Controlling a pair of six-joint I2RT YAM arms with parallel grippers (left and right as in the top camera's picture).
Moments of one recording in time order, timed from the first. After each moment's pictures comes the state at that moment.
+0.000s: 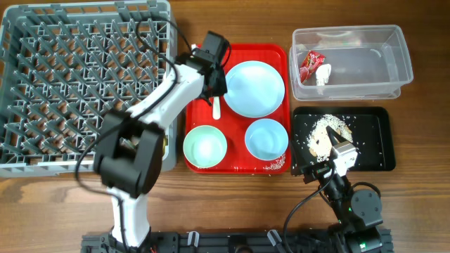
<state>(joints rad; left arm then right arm) -0.45 2.08 1.55 -0.74 -0.07 -0.58 0.27 0.02 0.01 0.00 -0.09 0.07</state>
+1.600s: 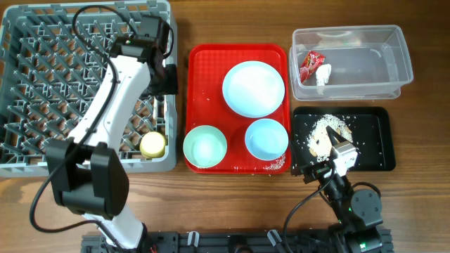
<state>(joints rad) -0.21 1.85 1.59 -1.09 -0.07 -0.29 0.27 0.02 0.01 0.00 -0.09 0.07</state>
